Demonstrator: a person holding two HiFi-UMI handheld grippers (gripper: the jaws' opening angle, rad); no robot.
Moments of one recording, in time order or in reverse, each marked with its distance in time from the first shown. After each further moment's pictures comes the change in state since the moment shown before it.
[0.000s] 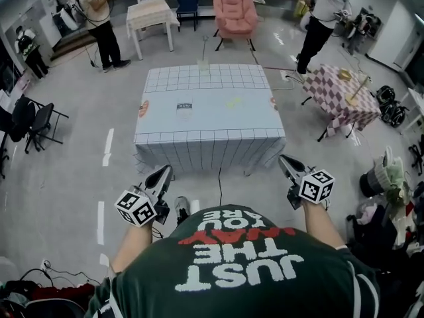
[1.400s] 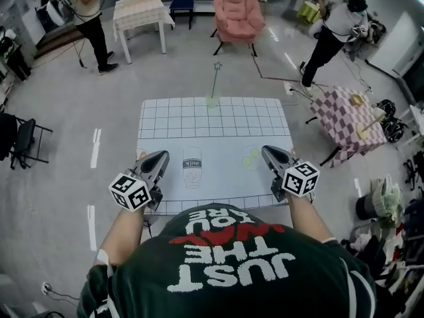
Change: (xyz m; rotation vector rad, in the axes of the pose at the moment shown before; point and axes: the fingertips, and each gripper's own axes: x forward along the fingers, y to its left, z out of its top) left arm 0.247 0.325 0.134 0.021 0.076 -0.062; right arm 0.388 -0.094 0.156 -0.020 0.013 -0.005
